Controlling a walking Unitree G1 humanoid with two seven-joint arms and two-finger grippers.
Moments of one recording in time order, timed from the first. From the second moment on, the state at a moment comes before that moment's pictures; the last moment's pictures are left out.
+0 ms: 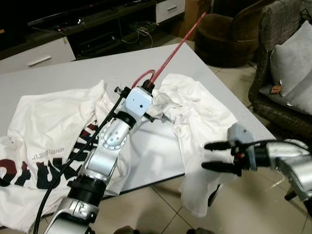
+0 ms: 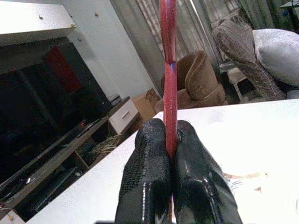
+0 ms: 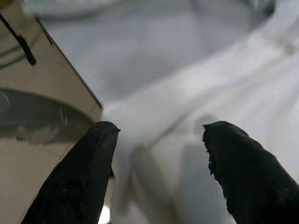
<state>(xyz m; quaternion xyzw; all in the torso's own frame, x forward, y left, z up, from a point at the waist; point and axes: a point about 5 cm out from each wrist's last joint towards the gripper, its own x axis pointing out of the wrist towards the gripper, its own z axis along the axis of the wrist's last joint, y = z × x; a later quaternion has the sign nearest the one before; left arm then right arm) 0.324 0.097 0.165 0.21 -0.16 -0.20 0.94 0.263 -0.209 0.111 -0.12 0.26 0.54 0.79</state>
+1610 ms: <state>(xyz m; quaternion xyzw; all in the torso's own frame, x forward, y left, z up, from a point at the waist) 0.324 0.099 0.167 0.21 -0.16 -0.19 0.94 0.364 -0.169 0.096 -0.25 0.16 0.23 0.93</state>
